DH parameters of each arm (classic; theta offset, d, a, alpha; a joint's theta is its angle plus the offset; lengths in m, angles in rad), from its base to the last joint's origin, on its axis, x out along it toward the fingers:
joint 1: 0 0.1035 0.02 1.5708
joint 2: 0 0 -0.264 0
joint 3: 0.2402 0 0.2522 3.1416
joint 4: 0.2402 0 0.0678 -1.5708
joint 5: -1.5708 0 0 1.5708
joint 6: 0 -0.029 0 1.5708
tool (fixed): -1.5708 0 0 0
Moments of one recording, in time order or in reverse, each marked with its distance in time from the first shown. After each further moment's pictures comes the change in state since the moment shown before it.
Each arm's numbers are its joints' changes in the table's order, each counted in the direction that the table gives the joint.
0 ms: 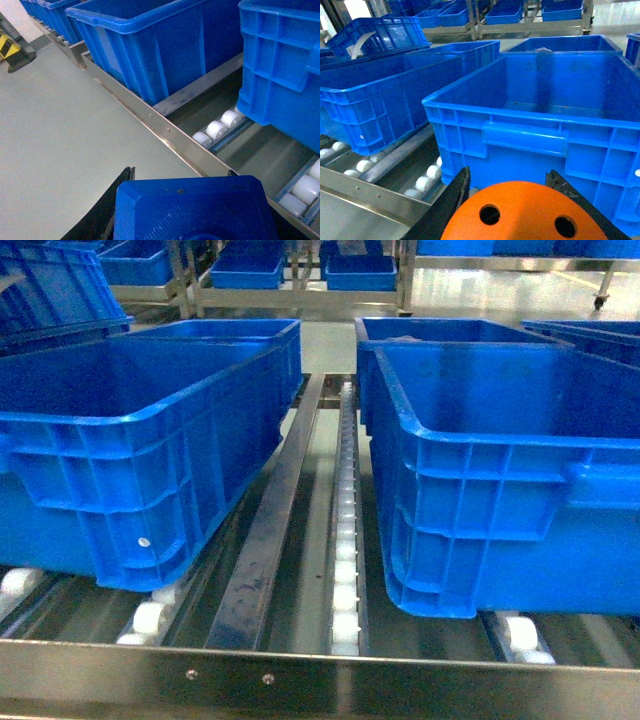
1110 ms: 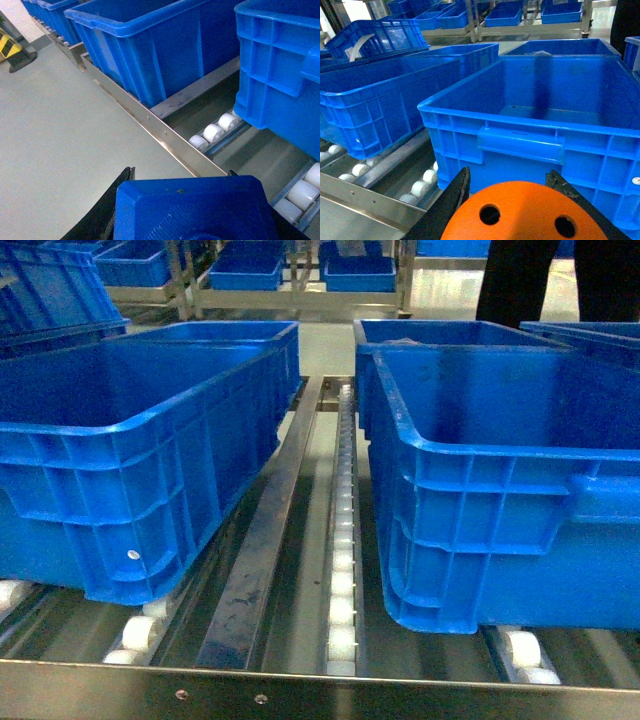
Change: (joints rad) left arm 0.000 0.000 0.000 0.001 -0.001 0.000; right arm 0.000 0.001 0.000 0.000 0.000 0.000
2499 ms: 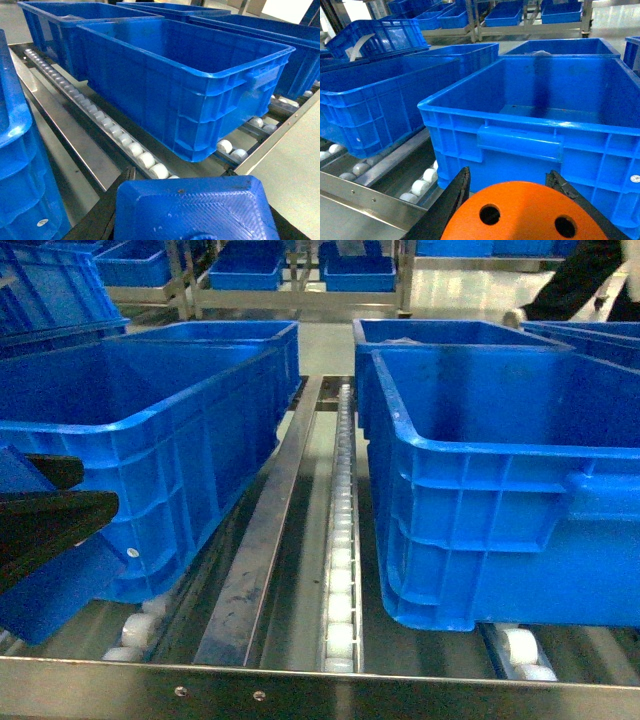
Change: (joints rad) left arm 0.239 -0.122 -0.080 -0.659 1.912 -0.425; right arm 0.000 0.000 0.000 0.000 0.000 0.000
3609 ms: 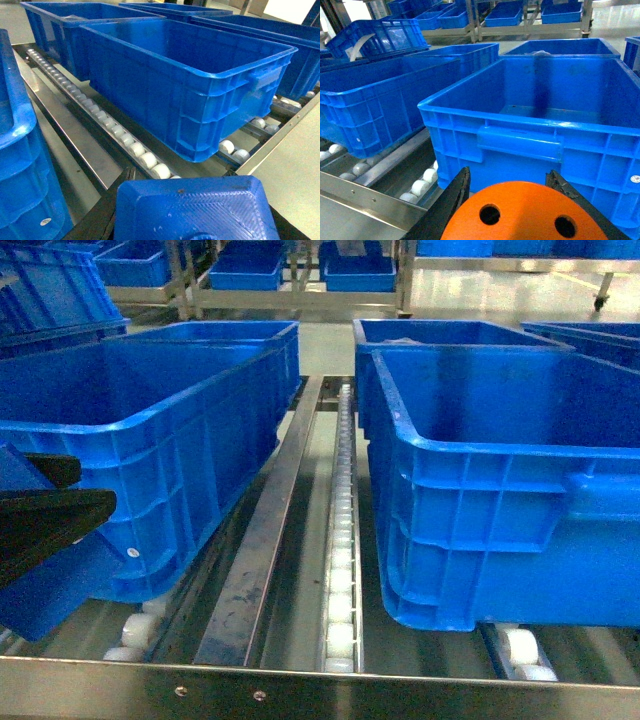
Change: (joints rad) left arm 0.003 -0.004 0.002 -0.003 -0.002 0.000; right arm 0.000 0.000 0.000 0.000 0.000 0.000
